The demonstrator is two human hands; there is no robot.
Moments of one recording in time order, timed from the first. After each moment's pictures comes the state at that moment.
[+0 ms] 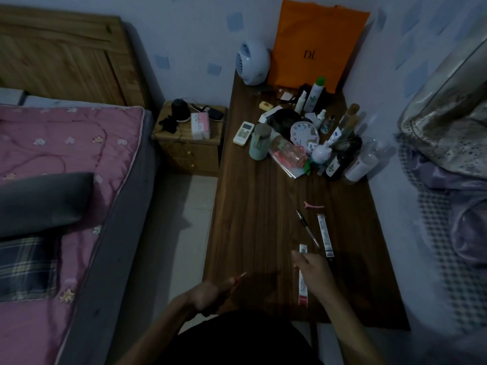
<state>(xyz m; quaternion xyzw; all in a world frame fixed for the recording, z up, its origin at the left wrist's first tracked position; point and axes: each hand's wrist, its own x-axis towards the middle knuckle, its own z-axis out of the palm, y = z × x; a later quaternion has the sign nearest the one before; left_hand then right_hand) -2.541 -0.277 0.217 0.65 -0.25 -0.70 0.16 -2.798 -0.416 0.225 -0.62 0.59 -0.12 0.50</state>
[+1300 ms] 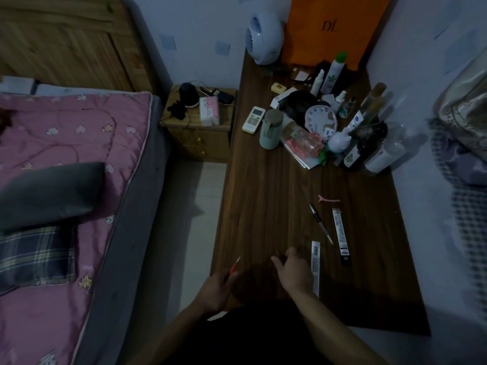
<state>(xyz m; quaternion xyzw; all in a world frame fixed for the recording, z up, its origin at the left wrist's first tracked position) -2.553 -0.278 0.189 0.77 -0.40 -0.47 0.16 -2.741 -0.409 0.134 -0.68 0.65 0.05 0.32</state>
